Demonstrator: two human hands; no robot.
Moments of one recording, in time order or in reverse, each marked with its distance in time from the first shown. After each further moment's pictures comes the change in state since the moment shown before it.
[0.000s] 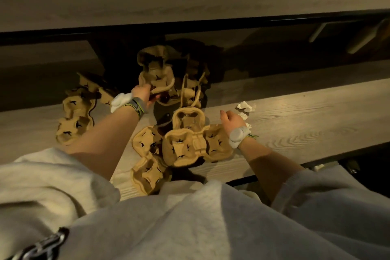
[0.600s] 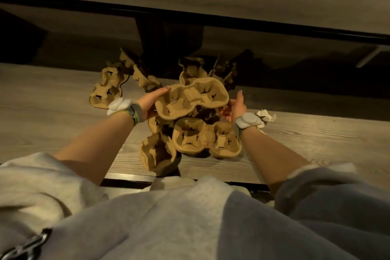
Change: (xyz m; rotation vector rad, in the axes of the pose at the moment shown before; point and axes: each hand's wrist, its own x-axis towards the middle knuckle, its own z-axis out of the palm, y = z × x) left_hand -0.066 -0.053 -0.063 0.102 -0.191 -0.078; right_hand 0.005 -0.050 0.000 0.784 -0.258 0.131
